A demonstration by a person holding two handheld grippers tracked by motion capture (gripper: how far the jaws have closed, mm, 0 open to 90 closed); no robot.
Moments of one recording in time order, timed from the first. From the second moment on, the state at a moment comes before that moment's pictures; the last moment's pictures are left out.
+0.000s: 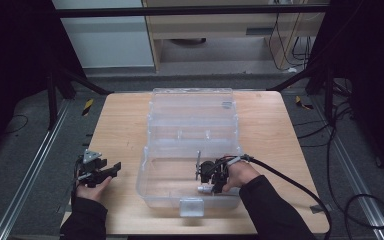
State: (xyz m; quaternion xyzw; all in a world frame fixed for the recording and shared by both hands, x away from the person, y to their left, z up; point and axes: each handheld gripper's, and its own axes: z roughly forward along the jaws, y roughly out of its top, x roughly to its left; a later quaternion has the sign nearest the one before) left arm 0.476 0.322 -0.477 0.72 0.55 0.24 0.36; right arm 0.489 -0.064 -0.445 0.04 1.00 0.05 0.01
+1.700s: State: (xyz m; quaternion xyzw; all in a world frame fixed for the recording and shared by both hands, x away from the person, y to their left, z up) left arm 0.476 0.322 -0.477 0.72 0.55 0.24 0.35; right arm 0.466 -0.262 -0.394 0.43 0.75 0.45 0.22
